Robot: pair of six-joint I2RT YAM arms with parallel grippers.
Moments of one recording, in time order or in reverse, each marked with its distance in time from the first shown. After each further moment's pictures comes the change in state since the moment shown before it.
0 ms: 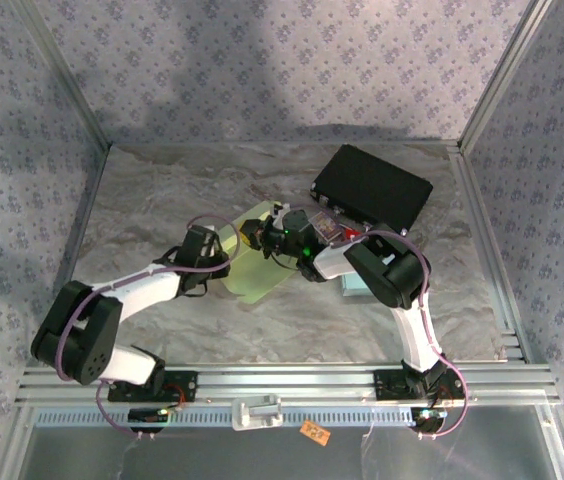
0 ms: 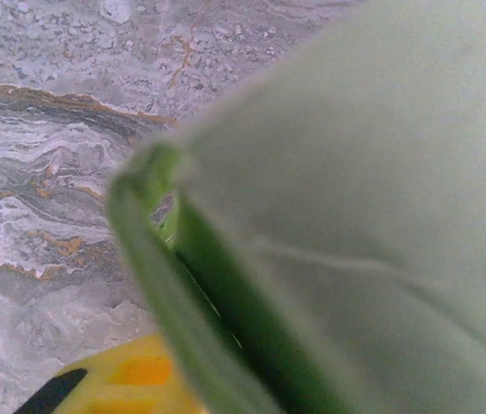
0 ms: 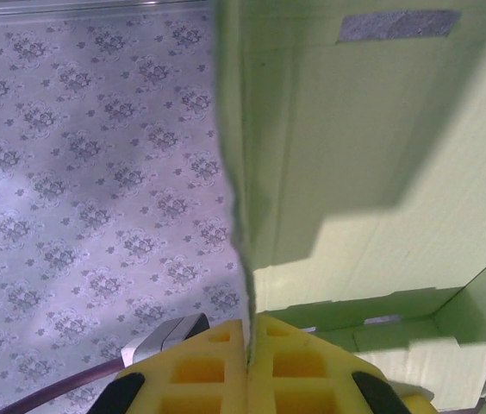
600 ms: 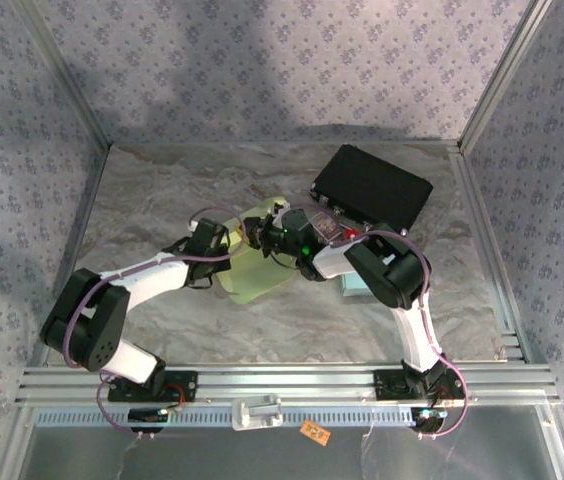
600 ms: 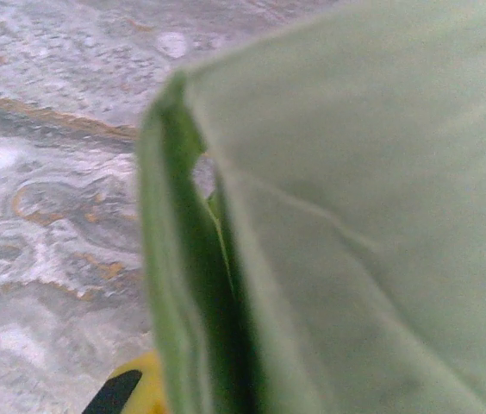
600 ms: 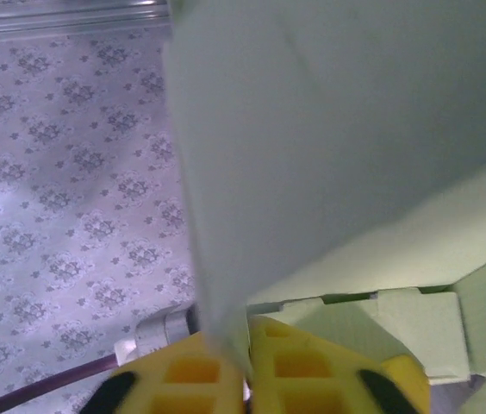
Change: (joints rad) left arm -0.034 0.073 0.119 -0.132 -0.145 -0.076; right arm 0.002 -0.007 0.011 -0.031 0.021 0.022
